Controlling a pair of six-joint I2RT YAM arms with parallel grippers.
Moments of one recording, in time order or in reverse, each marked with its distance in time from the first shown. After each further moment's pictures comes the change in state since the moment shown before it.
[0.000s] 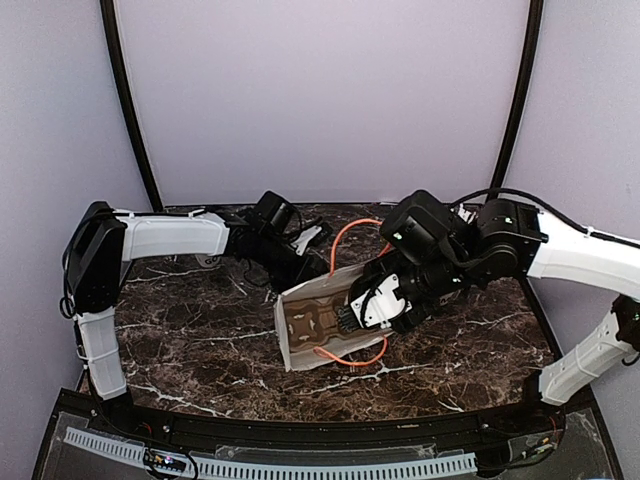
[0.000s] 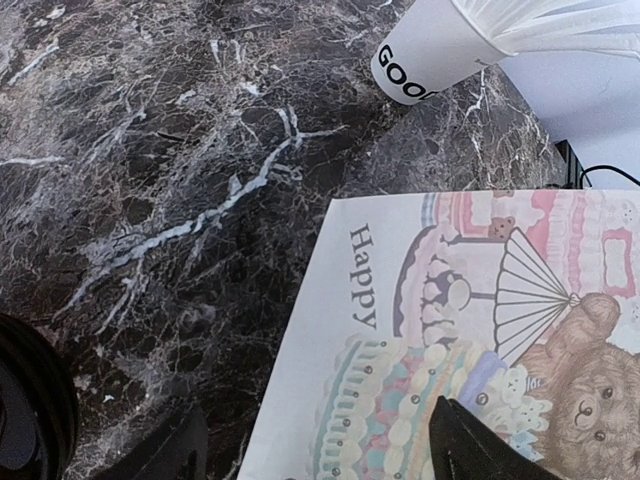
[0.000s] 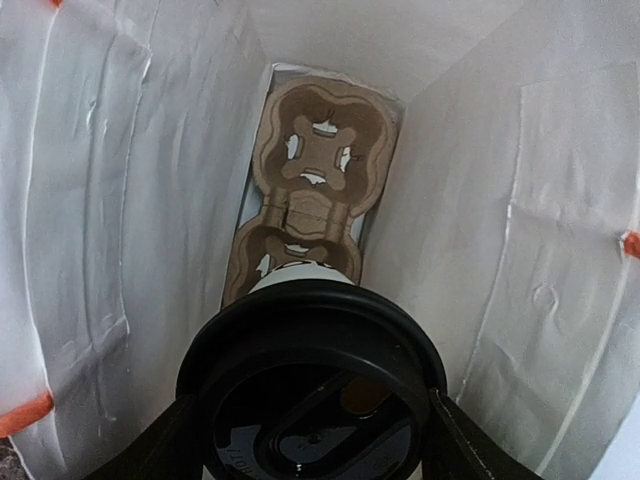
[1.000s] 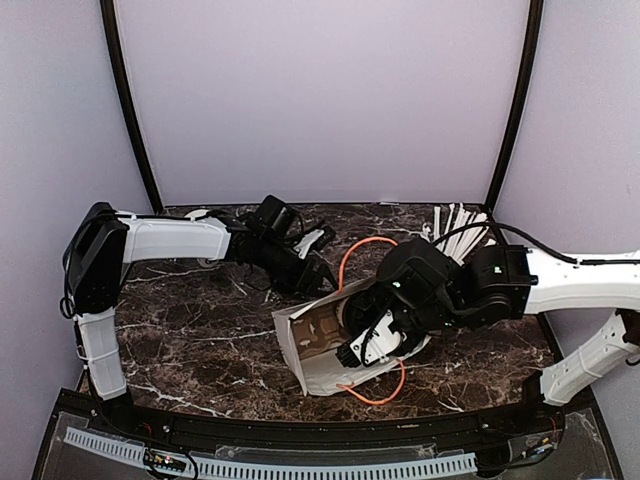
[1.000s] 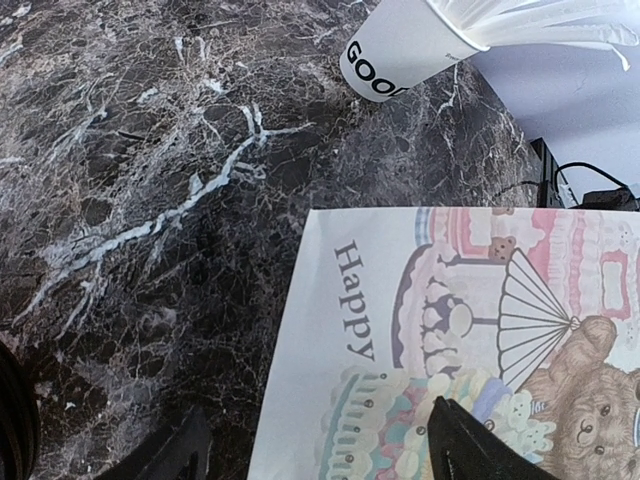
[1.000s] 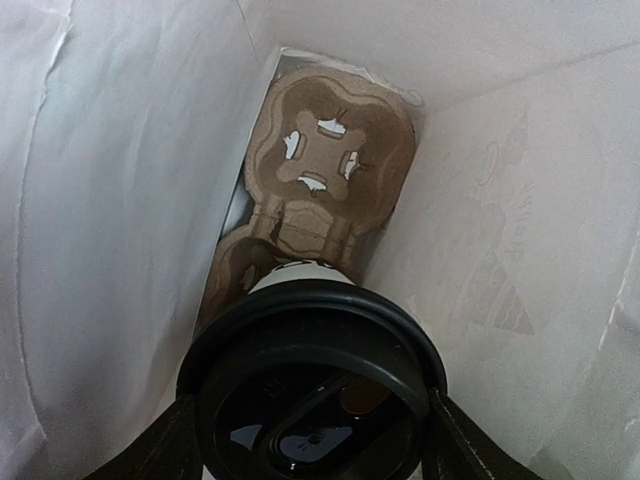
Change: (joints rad) left arm -0.014 0.000 -0.032 0.056 0.061 -0.036; right arm 0.086 -0.061 -0.256 0.258 0.118 -0.156
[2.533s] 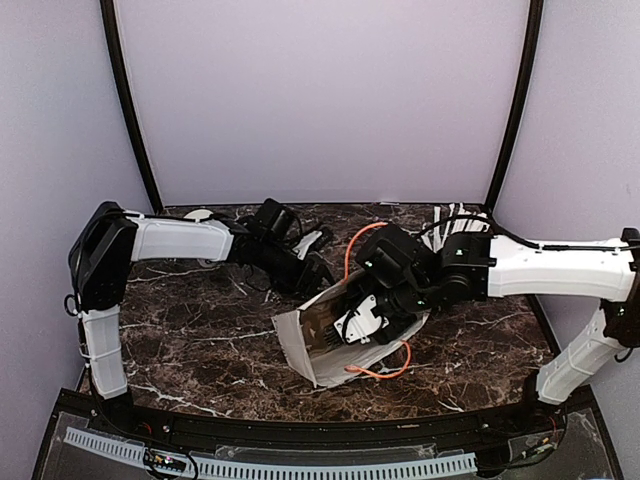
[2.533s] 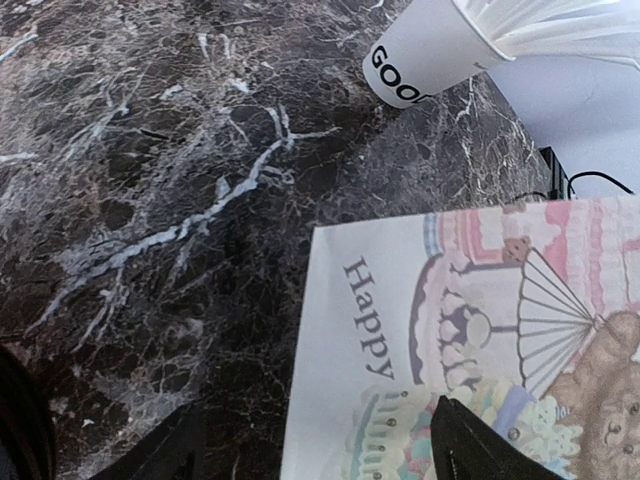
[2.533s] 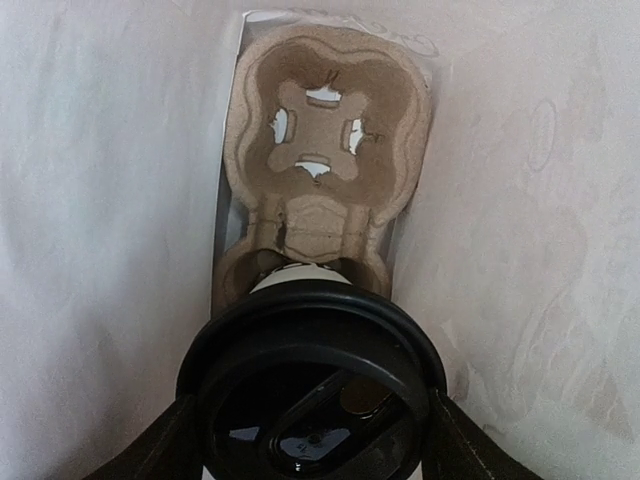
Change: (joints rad) left arm 0.023 0.040 -0.010 0.054 0.019 0.001; right arm -0.127 0.151 0.064 0.007 -0.102 0.057
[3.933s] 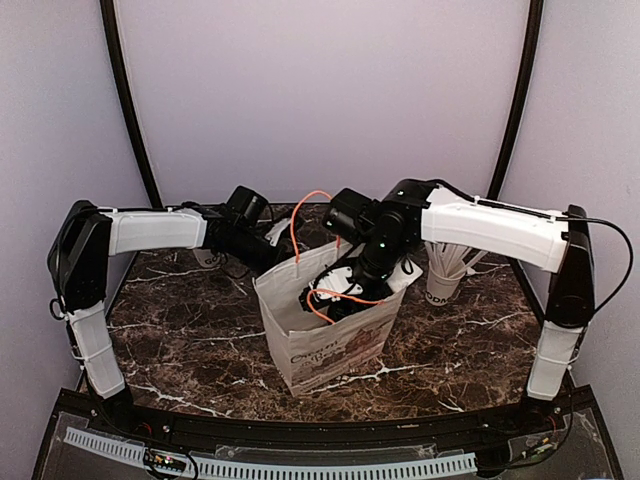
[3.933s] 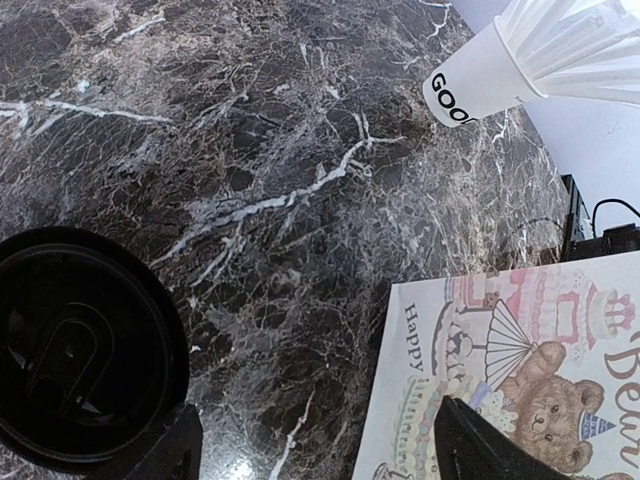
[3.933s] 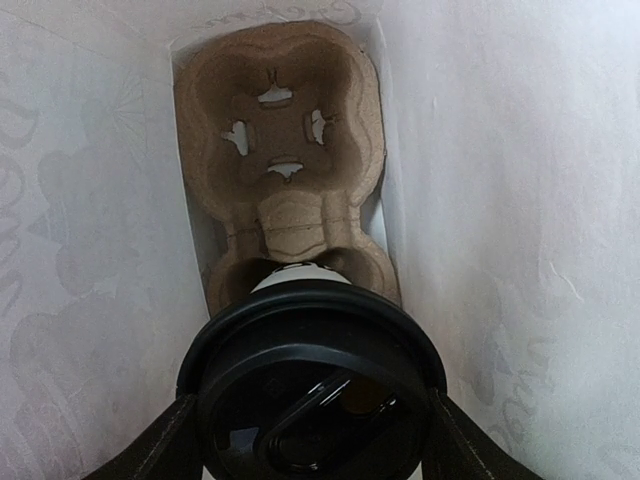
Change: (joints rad) left arm 0.129 -0.102 -0.043 -0.108 -0.015 0.030; right arm -0.151 0.371 0.517 -0.475 -0.369 0.211
